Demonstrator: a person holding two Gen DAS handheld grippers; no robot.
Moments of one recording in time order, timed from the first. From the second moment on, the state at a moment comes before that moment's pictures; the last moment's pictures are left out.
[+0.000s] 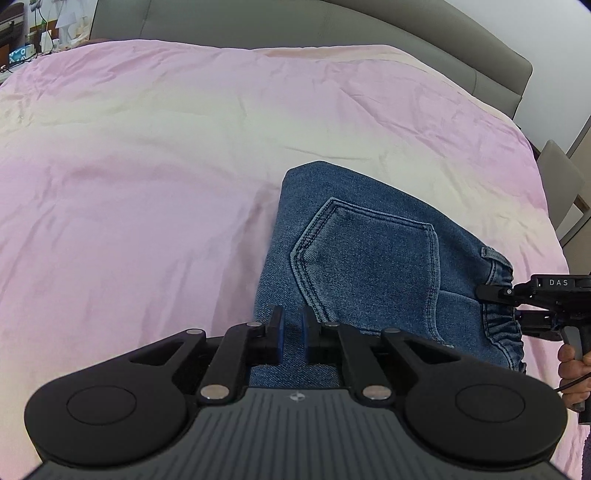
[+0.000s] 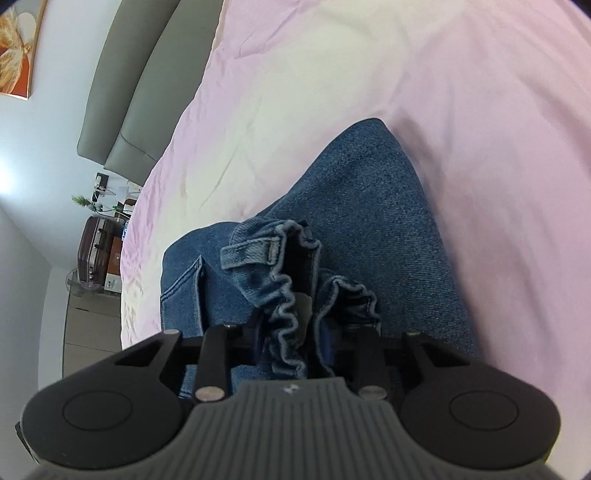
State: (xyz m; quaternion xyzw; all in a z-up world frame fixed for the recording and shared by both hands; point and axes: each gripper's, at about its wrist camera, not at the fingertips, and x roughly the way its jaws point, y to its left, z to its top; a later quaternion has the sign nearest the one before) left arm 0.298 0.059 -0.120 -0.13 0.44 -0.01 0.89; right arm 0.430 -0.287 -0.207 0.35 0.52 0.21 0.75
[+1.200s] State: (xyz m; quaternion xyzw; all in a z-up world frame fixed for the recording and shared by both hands) left arm 0.314 0.031 -0.149 -0.11 0.44 -0.02 0.89; right arm 0.468 -0.263 -0.148 0.03 0.51 0.11 0.85
